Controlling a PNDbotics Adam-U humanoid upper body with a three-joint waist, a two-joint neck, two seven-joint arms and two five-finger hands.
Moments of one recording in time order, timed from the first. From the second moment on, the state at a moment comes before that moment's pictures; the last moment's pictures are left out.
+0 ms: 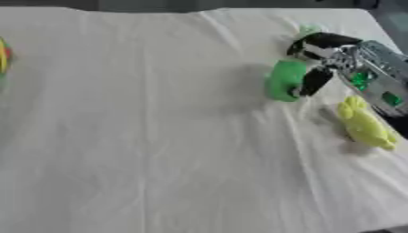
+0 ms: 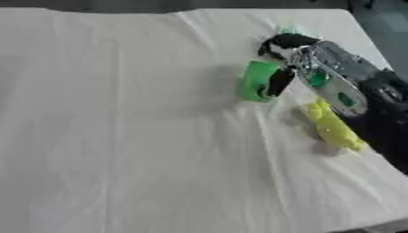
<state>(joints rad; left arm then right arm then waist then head) -0.55 0.38 -0.09 -1.74 0.22 0.08 0.27 -0.62 -0.97 0.29 -1.69 0.70 0.62 0.63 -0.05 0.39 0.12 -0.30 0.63</state>
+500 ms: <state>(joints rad) -0.55 0.38 -0.09 -1.74 0.22 0.08 0.27 -0.62 -0.97 0.28 -1.68 0.69 0.62 0.63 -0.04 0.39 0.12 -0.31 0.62</state>
